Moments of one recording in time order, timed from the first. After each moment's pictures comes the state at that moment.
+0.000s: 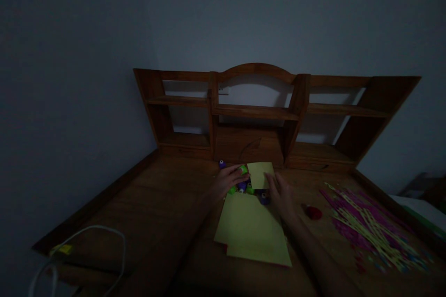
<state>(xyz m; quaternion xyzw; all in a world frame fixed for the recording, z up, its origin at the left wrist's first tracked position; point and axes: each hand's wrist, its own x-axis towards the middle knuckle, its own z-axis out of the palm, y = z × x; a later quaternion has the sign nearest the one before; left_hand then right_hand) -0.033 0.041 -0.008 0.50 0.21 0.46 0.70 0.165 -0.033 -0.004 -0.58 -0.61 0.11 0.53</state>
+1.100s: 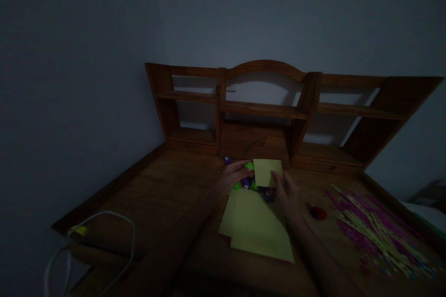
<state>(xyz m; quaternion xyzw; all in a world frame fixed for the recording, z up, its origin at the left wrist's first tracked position) -0.030 0.033 -0.002 0.50 0.20 0.49 0.68 0.156 -0.045 0.009 -0.56 -0.59 0.11 0.57</state>
